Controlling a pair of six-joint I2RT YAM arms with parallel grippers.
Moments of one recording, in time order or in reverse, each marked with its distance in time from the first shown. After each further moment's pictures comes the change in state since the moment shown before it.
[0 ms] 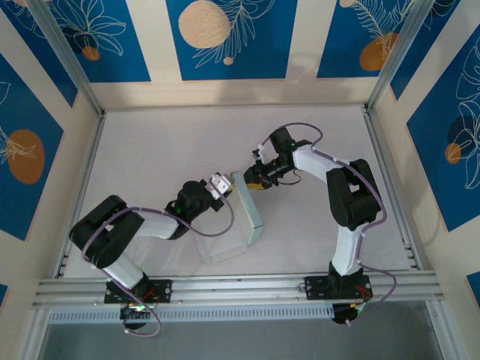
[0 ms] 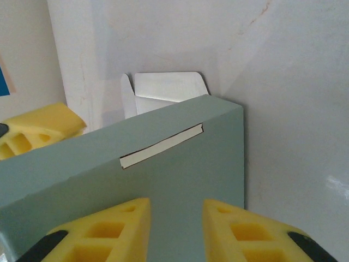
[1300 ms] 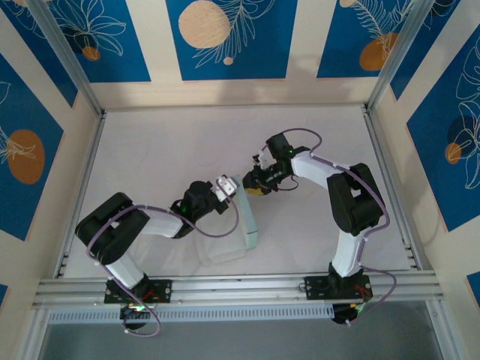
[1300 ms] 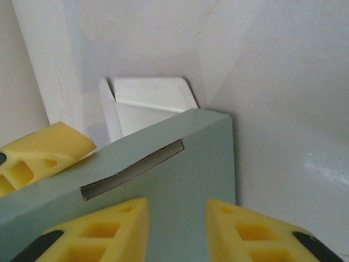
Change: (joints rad) left arm -0.055 0.053 0.041 -0.046 0.005 -0.006; right arm 0.048 -0.057 -0.089 0.079 0.103 0.139
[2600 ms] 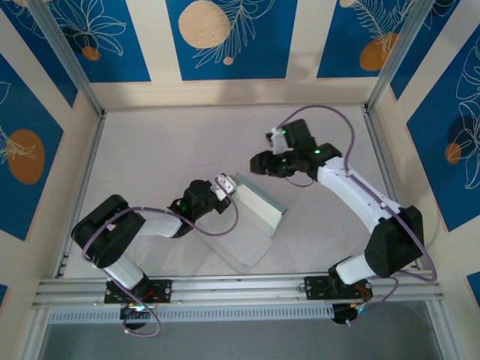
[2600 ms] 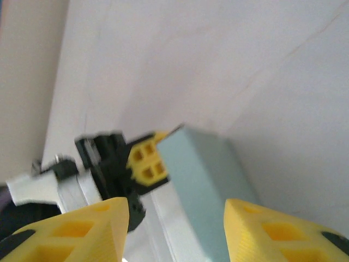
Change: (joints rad) left arm 0.000 -0.037 0.007 -0.058 -0.007 -0.032; right arm -0.007 -0.412 0.019 -0.076 0.278 -0.011
